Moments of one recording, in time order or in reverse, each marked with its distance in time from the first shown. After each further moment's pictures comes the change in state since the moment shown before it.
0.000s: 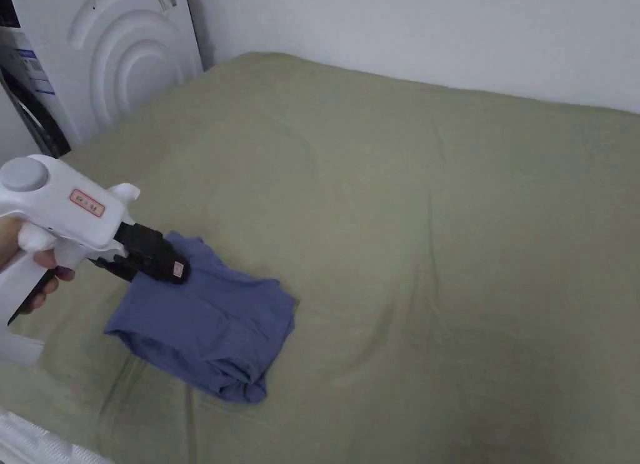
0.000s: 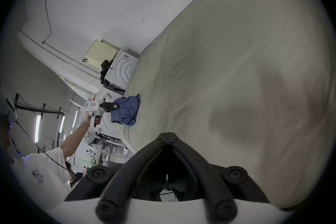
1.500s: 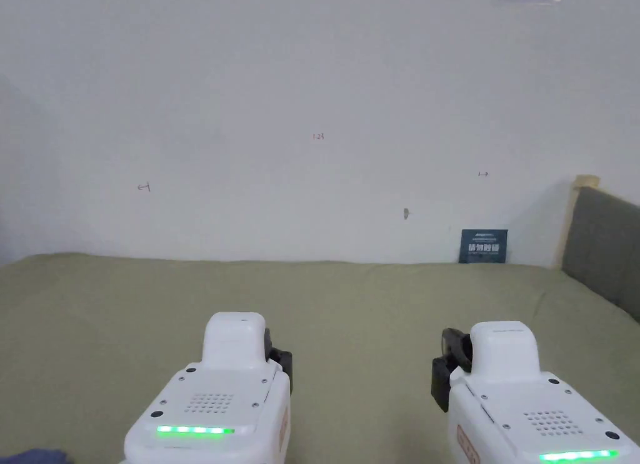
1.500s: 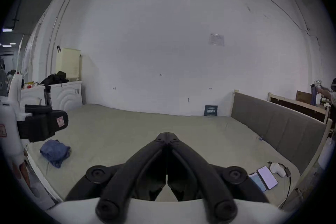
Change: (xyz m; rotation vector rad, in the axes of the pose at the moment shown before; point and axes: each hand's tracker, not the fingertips) left arm 0.523 -0.269 0.016 1.008 0.111 -0.421; right arm -0.197 0.014 0.137 0.803 -0.665 0.754
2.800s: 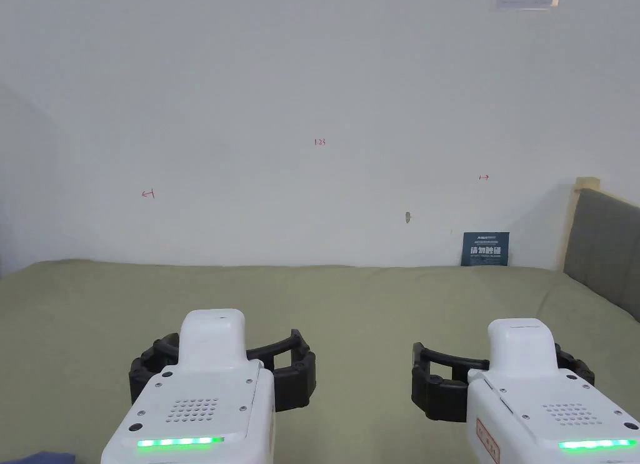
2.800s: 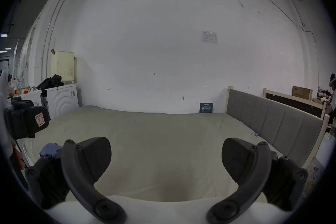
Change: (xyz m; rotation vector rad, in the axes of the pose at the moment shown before) left arm -0.007 0.011 0.028 0.052 0.105 0.002; right arm 0.011 0.003 0.005 -0.027 -0.021 -0.006
